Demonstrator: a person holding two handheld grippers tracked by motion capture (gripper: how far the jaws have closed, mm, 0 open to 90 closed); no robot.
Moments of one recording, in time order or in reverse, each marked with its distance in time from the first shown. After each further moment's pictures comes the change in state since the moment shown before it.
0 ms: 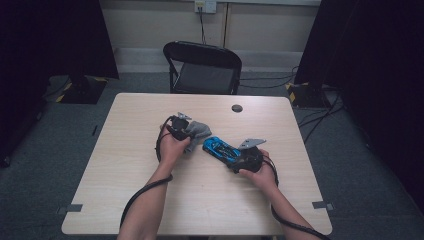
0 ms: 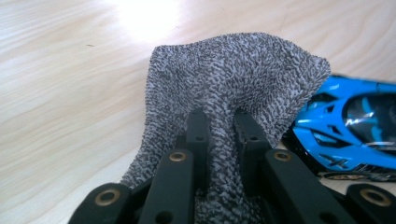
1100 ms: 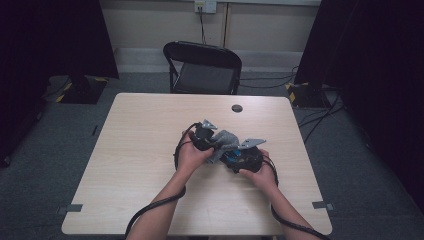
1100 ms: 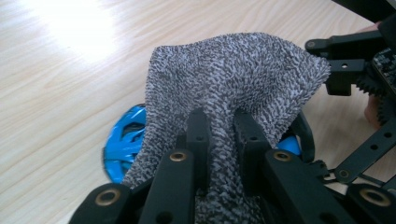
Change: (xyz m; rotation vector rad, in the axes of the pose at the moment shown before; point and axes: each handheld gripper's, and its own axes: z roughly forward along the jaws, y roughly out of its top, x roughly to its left) left arm -0.096 0.013 -0.007 -0.017 -0.232 0.137; right arm 0.000 0.000 0.000 0.000 0.002 -0.002
